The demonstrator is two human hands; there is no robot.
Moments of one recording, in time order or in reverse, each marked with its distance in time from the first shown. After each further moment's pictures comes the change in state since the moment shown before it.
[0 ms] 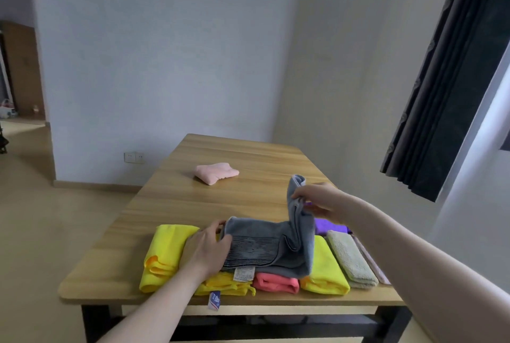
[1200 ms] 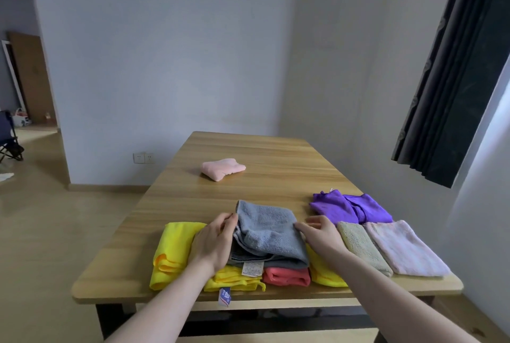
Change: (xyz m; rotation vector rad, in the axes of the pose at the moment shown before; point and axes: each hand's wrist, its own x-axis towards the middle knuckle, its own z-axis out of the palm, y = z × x) left_hand -0.012 0.014 -0.010 -0.132 0.032 0.021; right_hand 0.007 0.112 0.044 -0.069 0.207 -0.071
